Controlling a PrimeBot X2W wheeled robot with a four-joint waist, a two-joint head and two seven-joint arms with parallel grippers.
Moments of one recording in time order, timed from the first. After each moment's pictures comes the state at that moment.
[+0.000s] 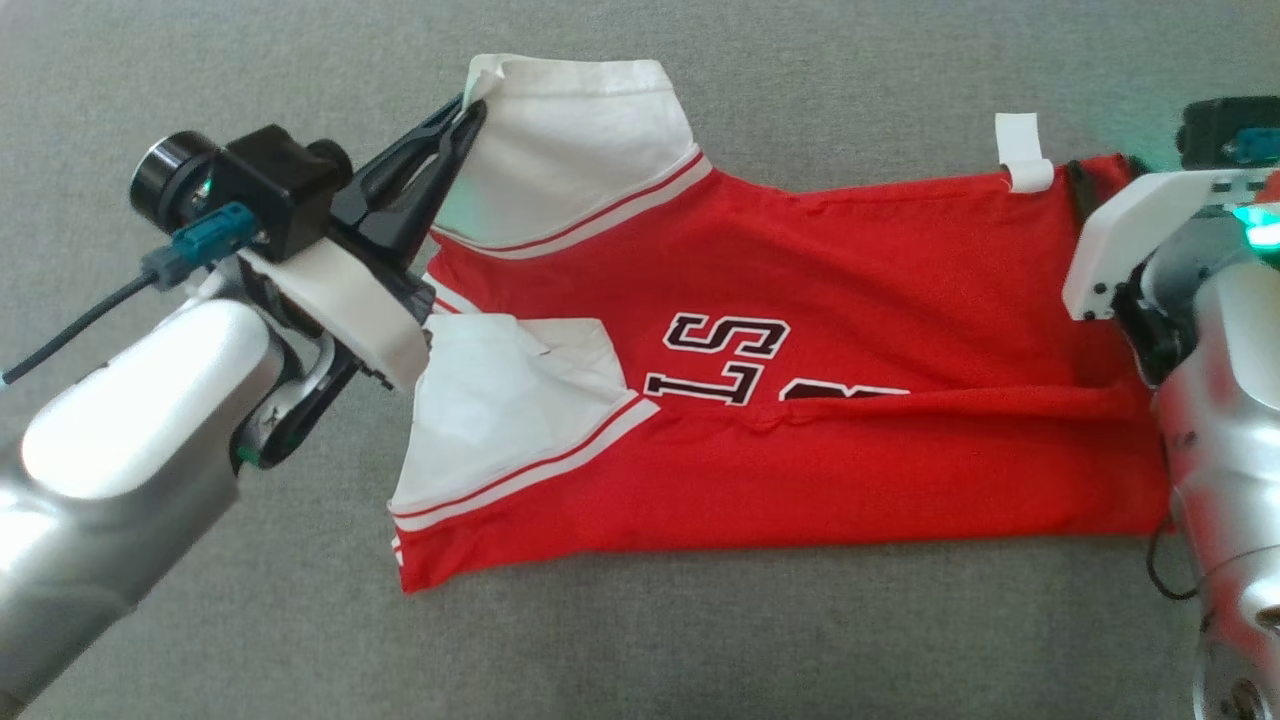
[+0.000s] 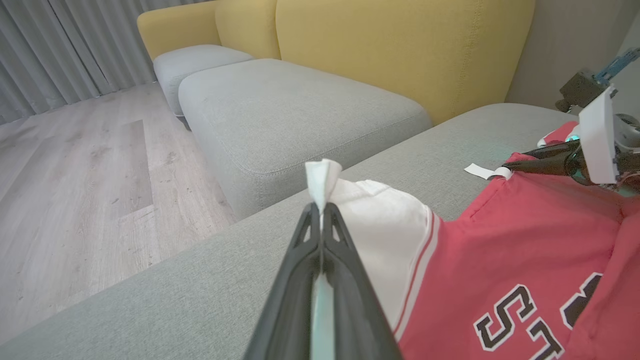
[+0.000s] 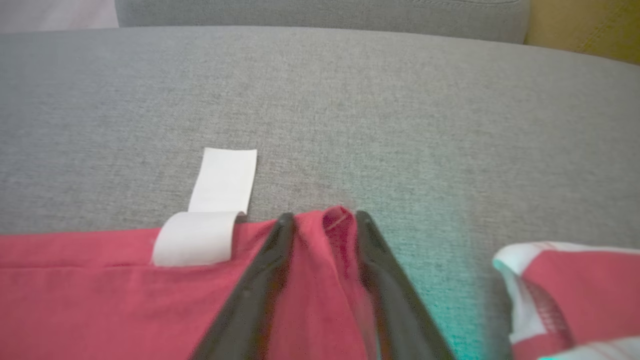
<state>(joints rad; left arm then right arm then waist) -0.96 0.63 -1.10 0.17 -0.84 0.04 -0.06 -0.81 -0.20 -0.06 0.94 0.01 0.13 0.24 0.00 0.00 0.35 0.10</state>
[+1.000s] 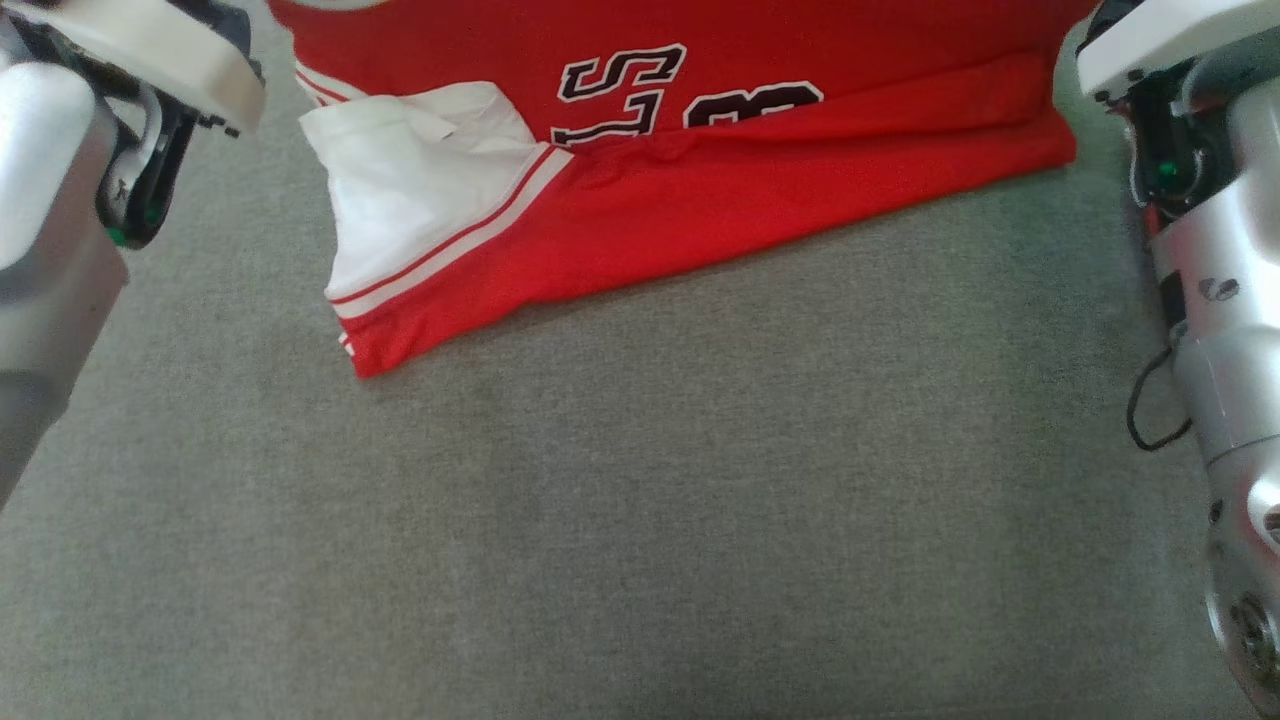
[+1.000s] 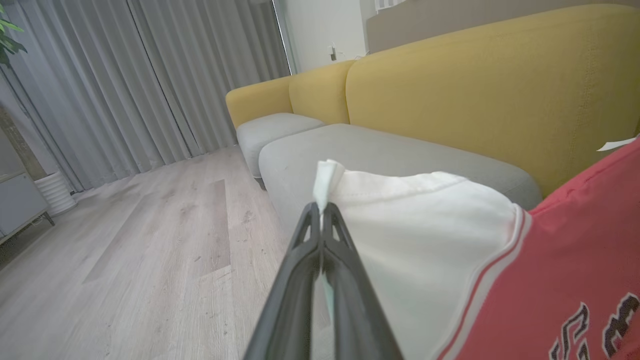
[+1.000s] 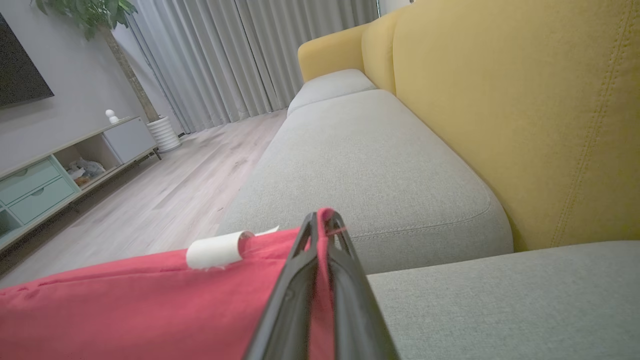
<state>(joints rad) -1.22 0.52 -0.98 0.67 -0.80 -0.02 -0.23 -1.04 -0.20 0.13 0.88 0.43 0.13 -0.10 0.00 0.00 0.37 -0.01</state>
